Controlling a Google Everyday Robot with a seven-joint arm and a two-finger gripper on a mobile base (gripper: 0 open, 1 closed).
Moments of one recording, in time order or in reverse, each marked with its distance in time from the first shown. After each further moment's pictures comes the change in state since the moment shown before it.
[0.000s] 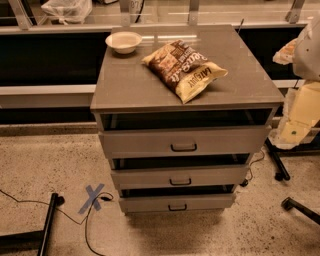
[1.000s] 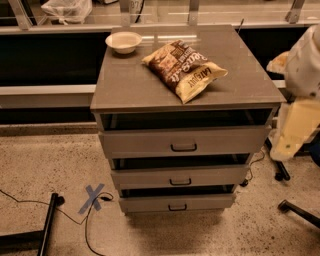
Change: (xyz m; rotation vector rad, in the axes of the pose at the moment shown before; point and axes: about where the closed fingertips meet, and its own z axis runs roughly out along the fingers) arm 0.002 0.008 0.018 0.028 0.023 -0.053
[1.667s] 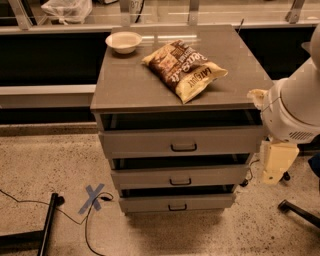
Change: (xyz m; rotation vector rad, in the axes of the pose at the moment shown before) arm 0.003 0.028 0.063 0.062 0.031 -0.145
